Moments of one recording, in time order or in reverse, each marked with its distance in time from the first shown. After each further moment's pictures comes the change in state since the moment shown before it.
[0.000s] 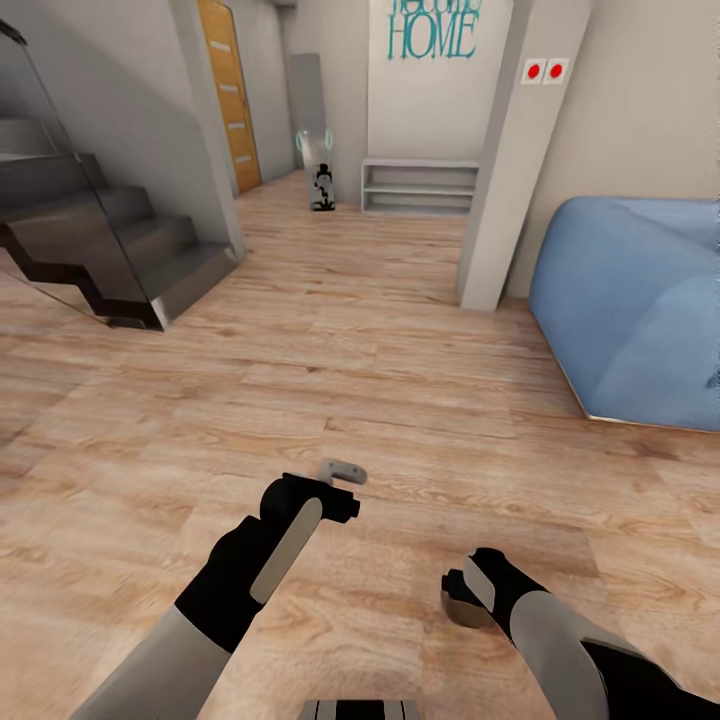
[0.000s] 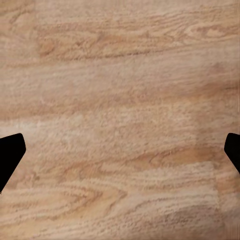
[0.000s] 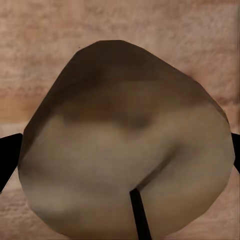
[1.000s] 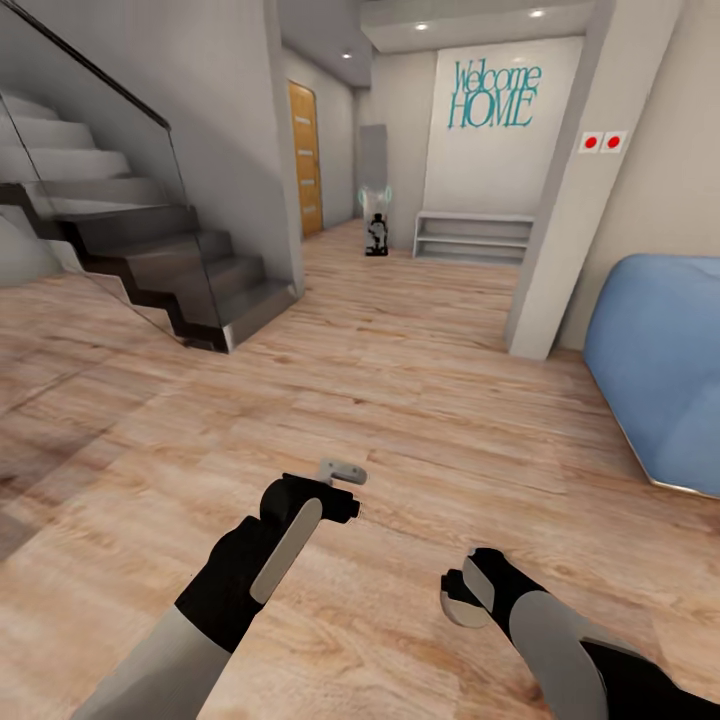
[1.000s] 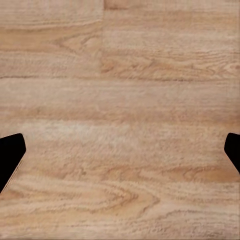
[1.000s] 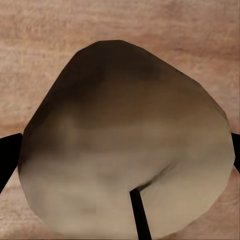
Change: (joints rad) left arm 0.000 0.000 0.001 0.003 -0.001 -0.001 0.000; right arm 0.000 0.002 0.001 0.001 -0.002 0.000 0.000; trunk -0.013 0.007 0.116
